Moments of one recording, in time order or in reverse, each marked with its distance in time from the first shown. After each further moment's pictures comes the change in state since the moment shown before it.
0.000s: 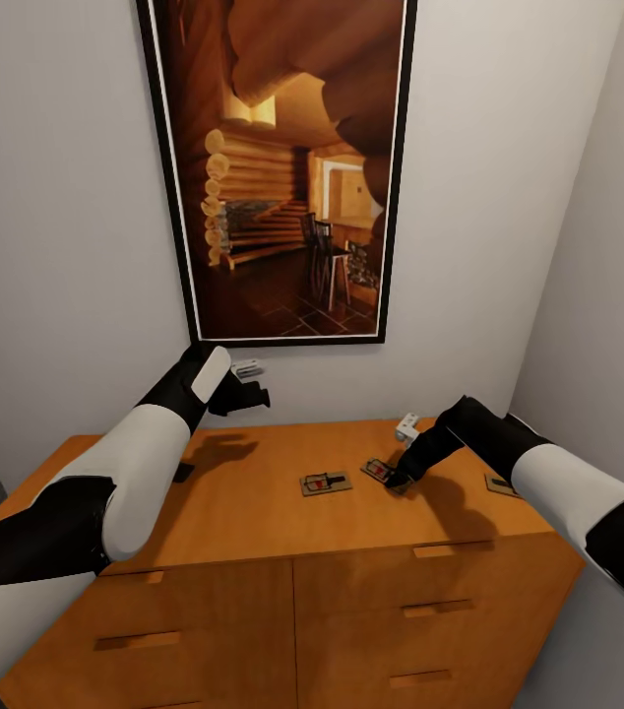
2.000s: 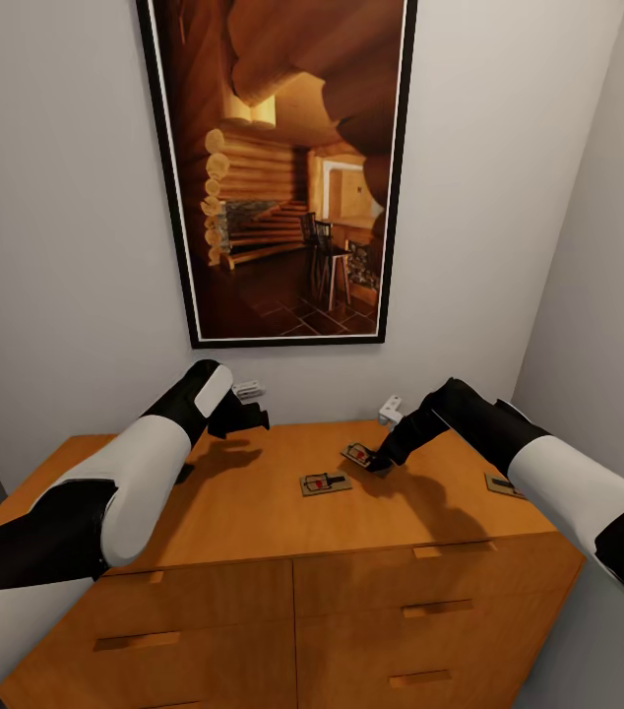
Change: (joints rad) left arm 0.020 0.007 0.001 0.100 -0.001 -0.012 -0.006; right arm -0.005 -0.007 -0.009 -0.205 -0.010 0.111 0.007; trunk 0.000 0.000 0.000
